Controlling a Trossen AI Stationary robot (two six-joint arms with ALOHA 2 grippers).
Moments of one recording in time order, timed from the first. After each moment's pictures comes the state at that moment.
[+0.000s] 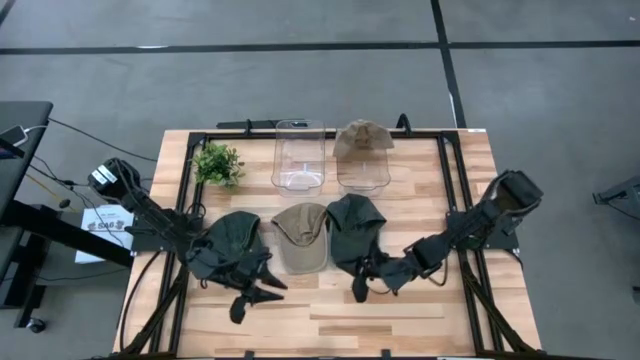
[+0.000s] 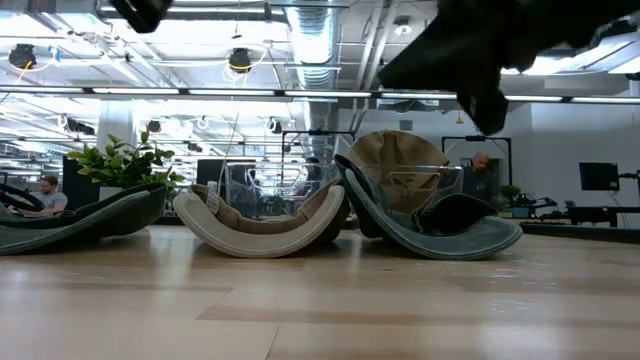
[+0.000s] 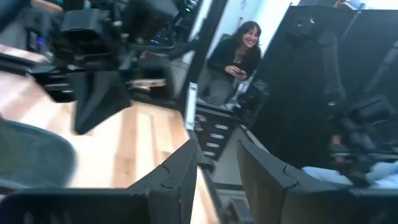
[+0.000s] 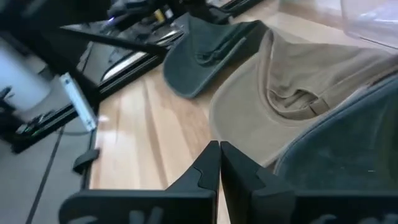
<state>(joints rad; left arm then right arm) -0.73 1.36 0.53 0.82 -0.40 -0.34 0.55 1.65 0.77 0.41 0.61 0.75</state>
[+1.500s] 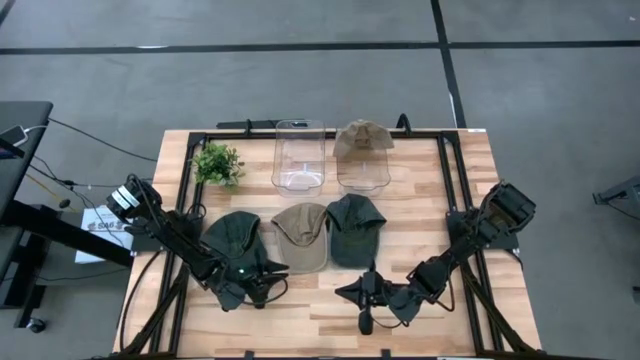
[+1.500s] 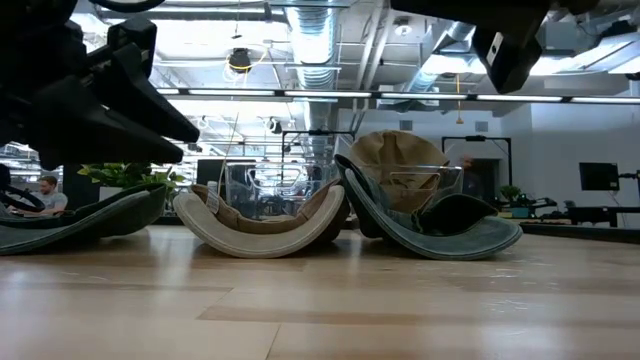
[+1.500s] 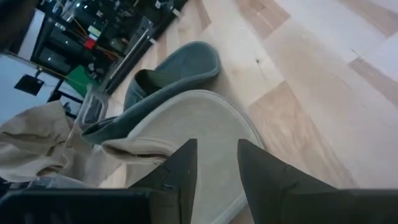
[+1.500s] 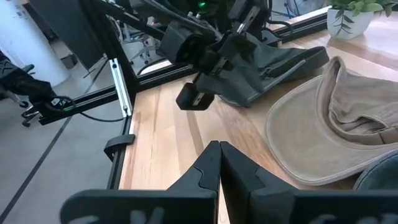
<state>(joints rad) -0.79 1.66 0.53 0.55 -0.91 0.41 0.72 1.78 0.88 0.54 0.74 0.51</state>
